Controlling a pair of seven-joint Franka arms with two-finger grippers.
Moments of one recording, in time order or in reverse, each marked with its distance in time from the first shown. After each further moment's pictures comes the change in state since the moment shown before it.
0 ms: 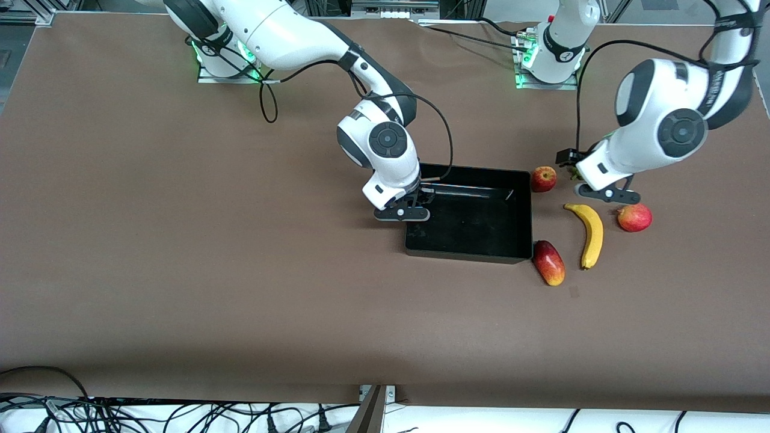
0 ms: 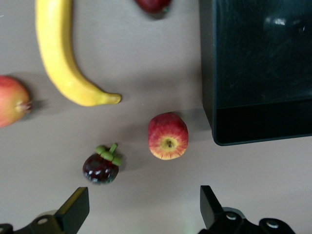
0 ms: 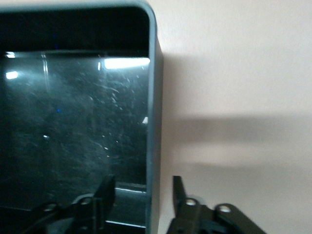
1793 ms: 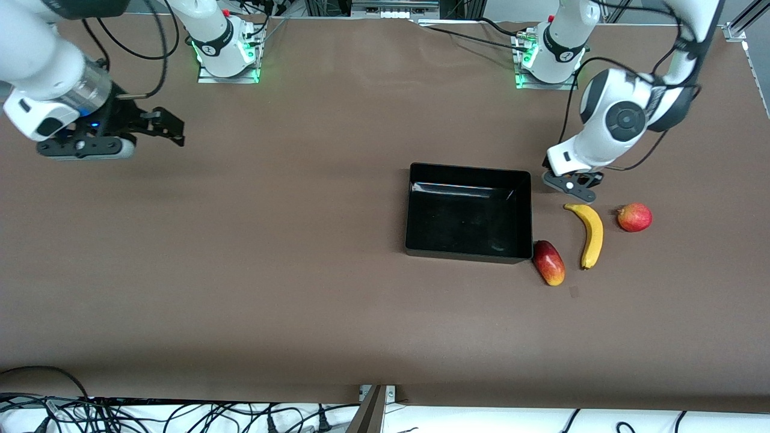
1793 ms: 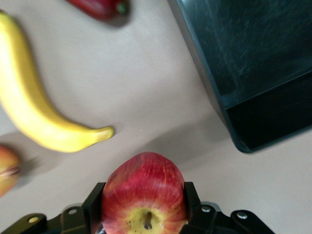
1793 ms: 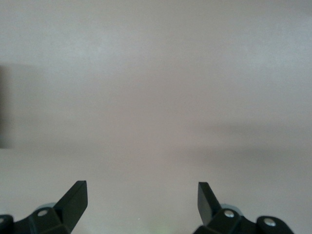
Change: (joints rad) left arm 0.038 -0.028 -0.072 -0.145 0.110 0.230 0.182; right arm -0.552 -0.927 -0.161 -0.549 0.056 -0.565 -0.734
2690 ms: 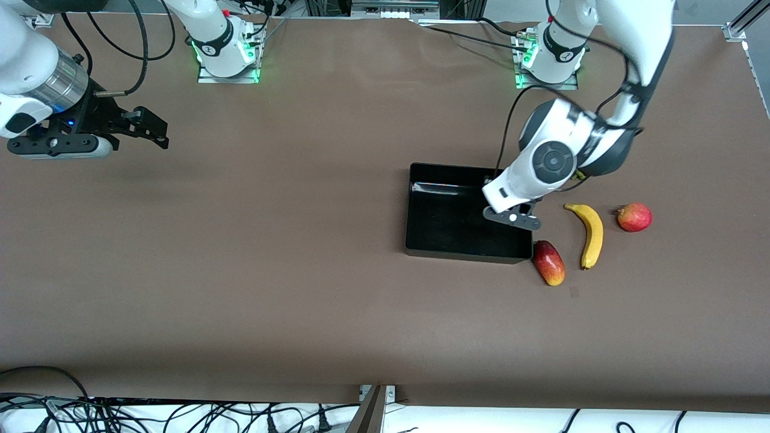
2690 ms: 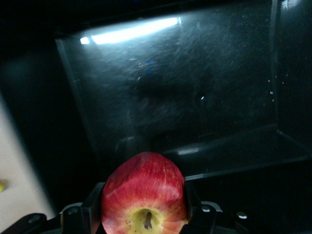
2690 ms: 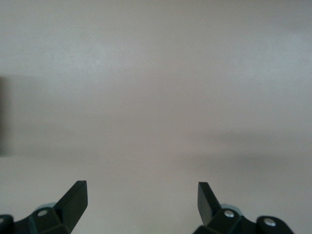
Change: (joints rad) left arm -0.198 0.360 -0.057 0.325 -0.080 0.007 -0.453; right arm -0.007 0.002 0.002 0.044 -0.028 0.005 -0.007
